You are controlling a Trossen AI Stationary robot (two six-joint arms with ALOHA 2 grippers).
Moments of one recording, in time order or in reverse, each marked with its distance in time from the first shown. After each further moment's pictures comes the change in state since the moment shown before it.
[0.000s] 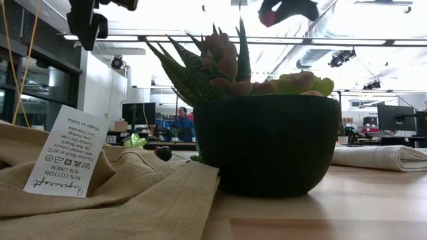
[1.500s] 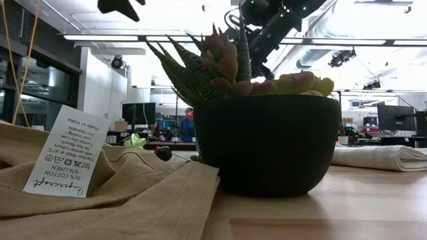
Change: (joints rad) left arm 0.352 -0.174 0.215 0.040 -0.248 0.240; right arm -0.493 0.317 0.000 0.298 -0.476 -0.185
